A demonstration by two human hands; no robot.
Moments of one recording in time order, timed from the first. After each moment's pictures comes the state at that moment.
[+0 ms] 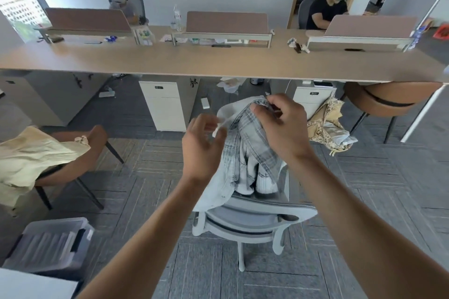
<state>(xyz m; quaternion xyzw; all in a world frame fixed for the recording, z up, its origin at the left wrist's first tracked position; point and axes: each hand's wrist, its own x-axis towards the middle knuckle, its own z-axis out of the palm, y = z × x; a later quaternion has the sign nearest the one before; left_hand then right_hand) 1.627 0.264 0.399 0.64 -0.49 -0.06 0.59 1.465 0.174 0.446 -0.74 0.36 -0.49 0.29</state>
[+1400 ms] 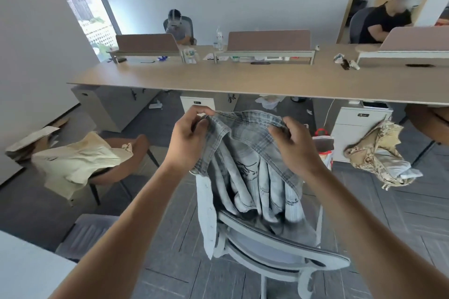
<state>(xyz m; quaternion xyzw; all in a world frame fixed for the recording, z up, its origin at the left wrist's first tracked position) 1.683 0.231 0.448 0.66 -0.48 -0.08 0.57 1.466 0.095 0.421 -0.77 0.30 -0.39 0.41</state>
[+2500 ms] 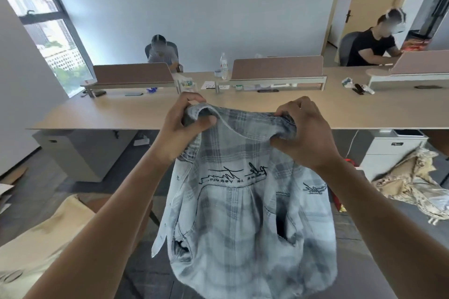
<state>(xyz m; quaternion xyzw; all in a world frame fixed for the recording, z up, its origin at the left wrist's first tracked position) 2.158 0.078 0.500 0.50 -0.61 -0.19 0.58 1.884 -0.053 0.466 -0.85 0.34 -0.41 0.06</state>
